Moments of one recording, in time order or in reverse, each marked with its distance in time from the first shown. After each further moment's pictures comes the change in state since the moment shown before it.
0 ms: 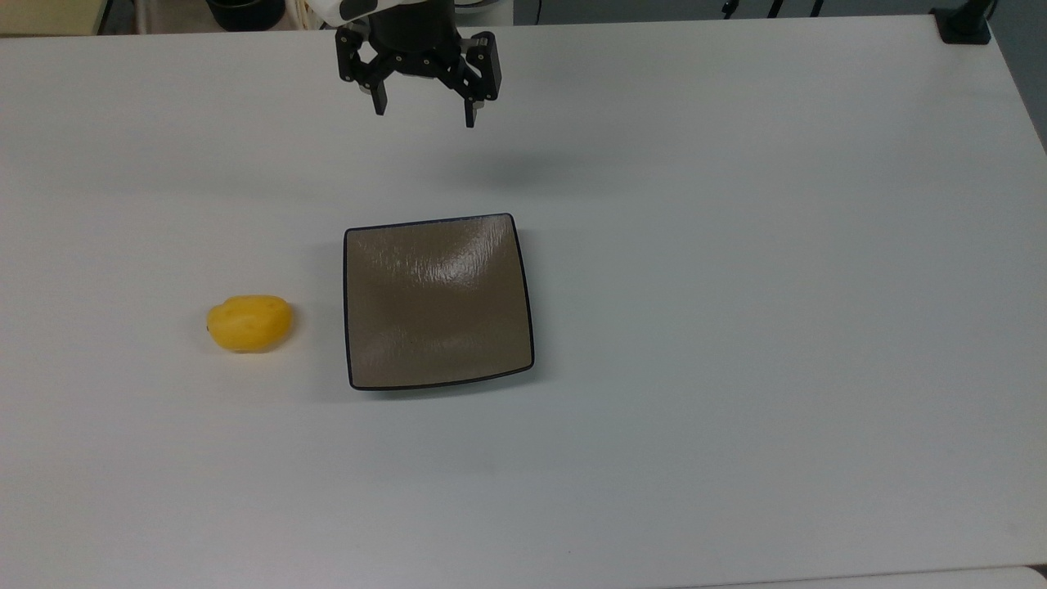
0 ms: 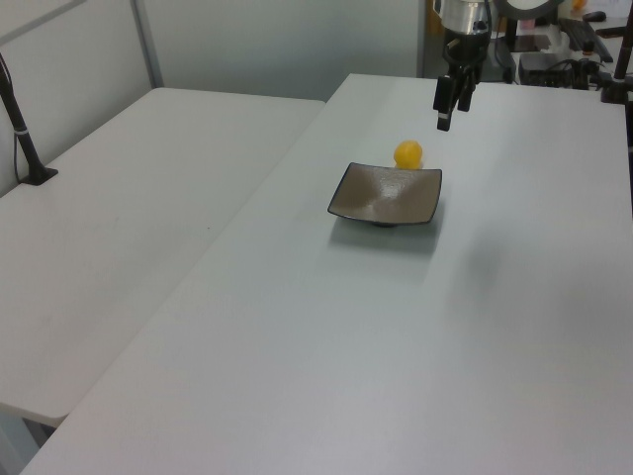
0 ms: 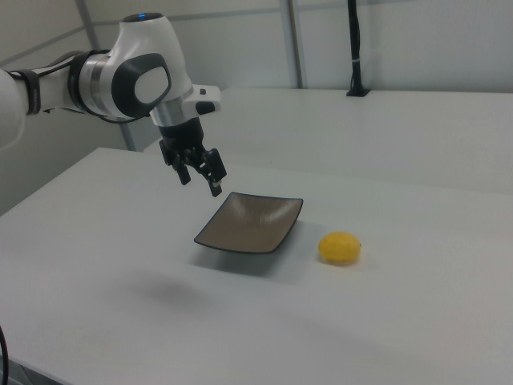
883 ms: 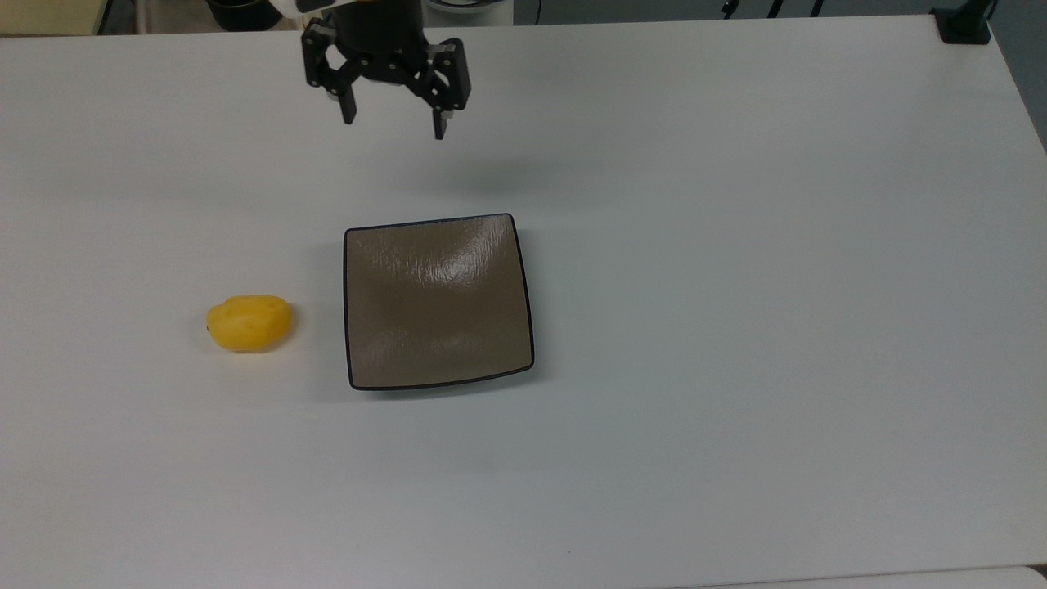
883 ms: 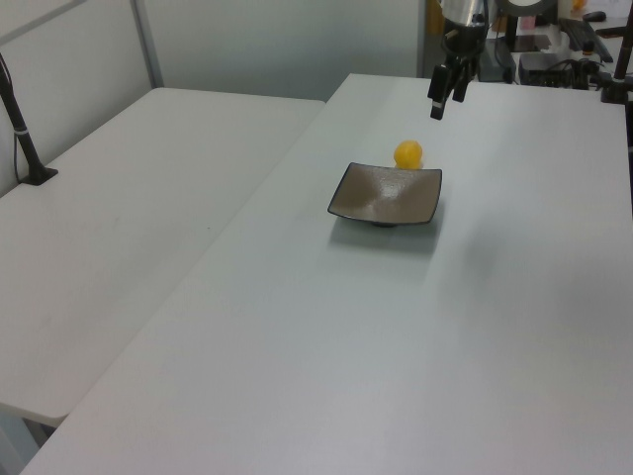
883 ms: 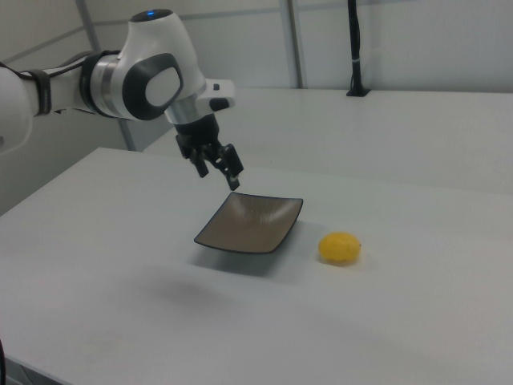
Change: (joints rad) arm -0.037 0.004 -0.015 0.000 0.000 0.090 -0.004
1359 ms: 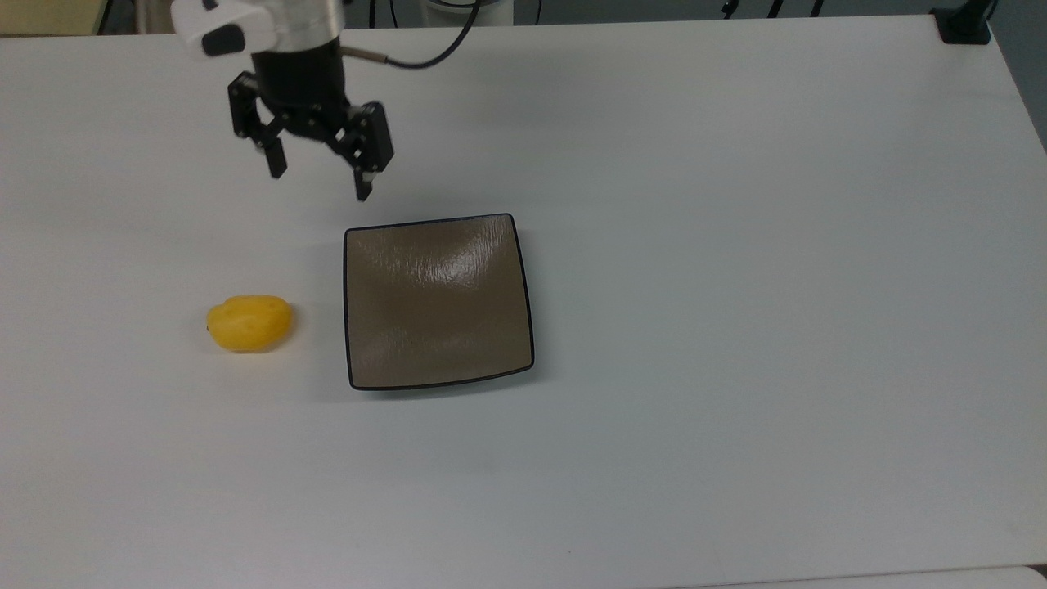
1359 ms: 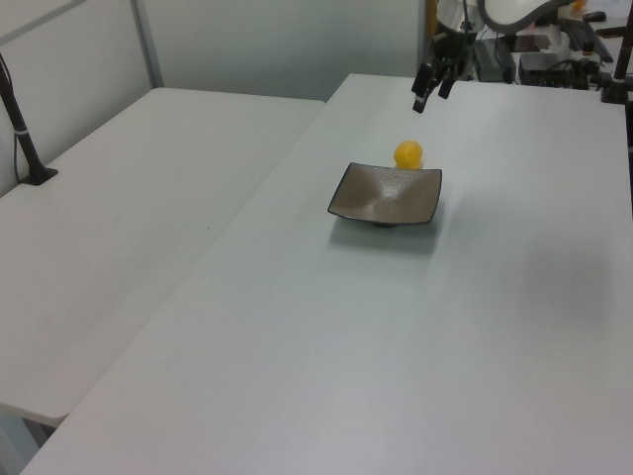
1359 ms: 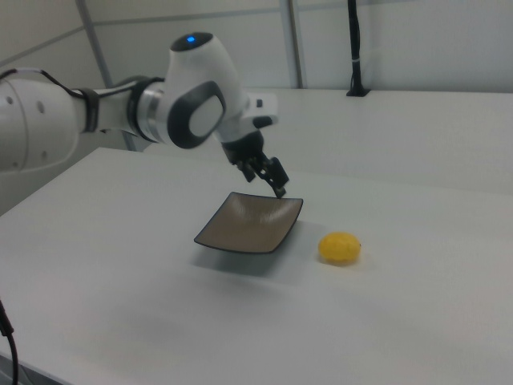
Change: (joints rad) arm -0.106 0.105 -0.002 -0.003 0.000 0.243 0.002
